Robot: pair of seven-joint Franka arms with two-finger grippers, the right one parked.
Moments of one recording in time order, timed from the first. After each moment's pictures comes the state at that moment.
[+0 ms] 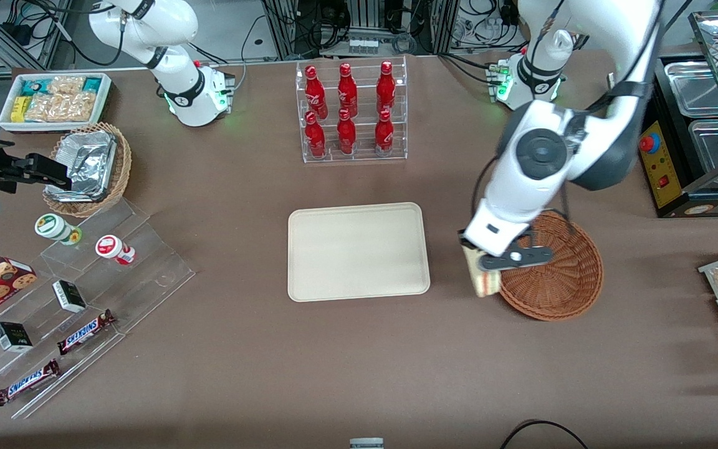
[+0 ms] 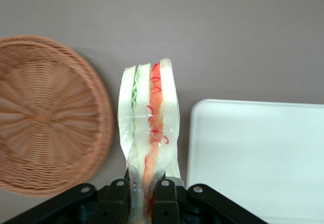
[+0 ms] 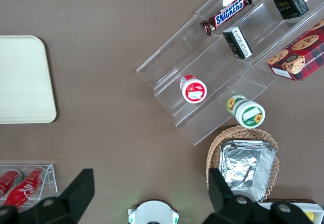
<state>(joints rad) -0.42 0.32 -0.09 -1.70 0.07 2.04 -0.63</state>
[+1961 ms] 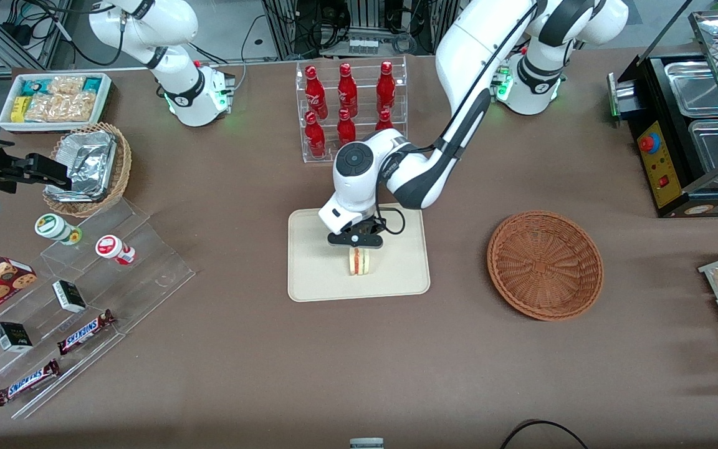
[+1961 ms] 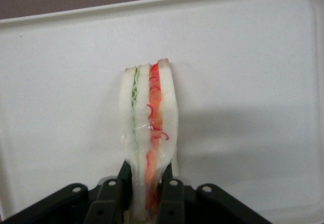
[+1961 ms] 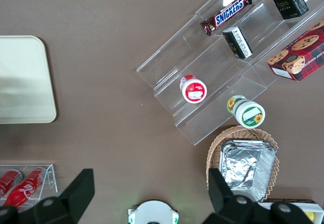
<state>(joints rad) -0.77 0.71 -0.09 -1.54 0.11 2.29 -0.83</state>
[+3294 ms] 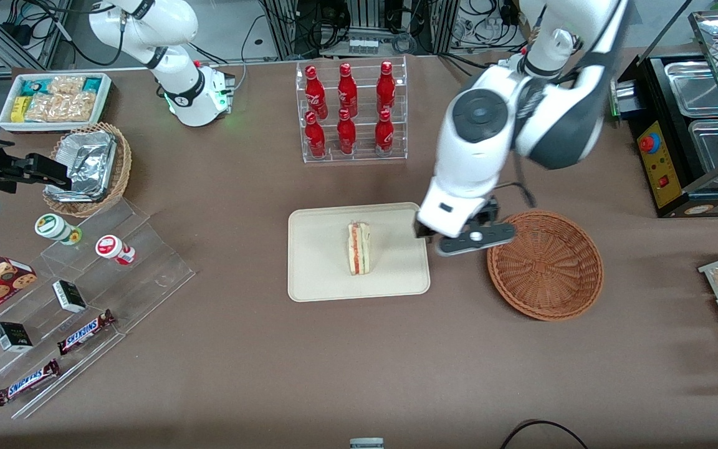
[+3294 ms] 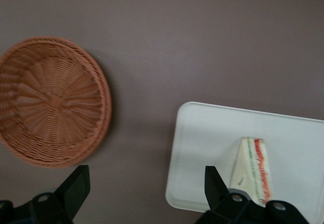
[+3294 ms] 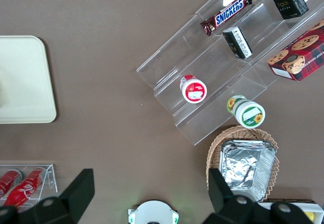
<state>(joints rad) -0.48 0.31 -0.05 -1.49 0.11 1.80 -0.75</state>
